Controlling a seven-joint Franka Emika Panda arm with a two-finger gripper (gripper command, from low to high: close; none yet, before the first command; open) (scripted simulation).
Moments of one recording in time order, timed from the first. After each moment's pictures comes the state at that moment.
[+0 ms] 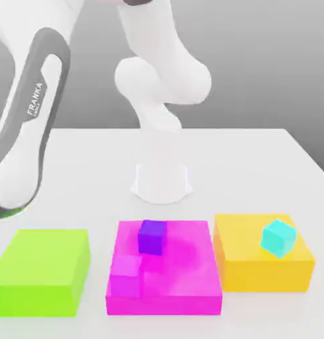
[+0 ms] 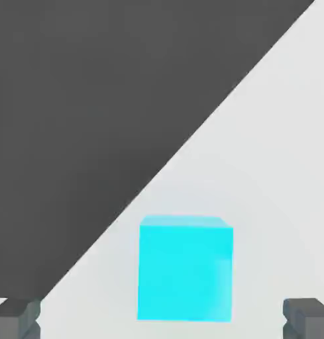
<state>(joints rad) -0.42 0.61 -0.17 -1.97 0.18 2.57 0.93</state>
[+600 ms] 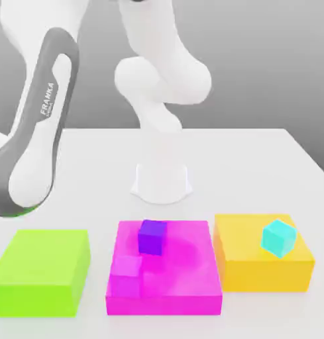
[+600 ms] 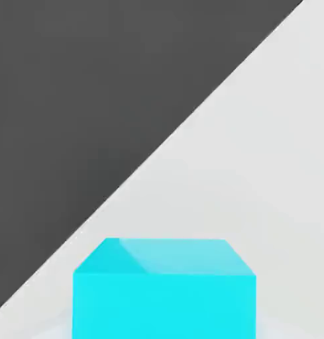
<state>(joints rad) -0.34 0.37 -0.17 -2.15 0.09 2.51 0.91</state>
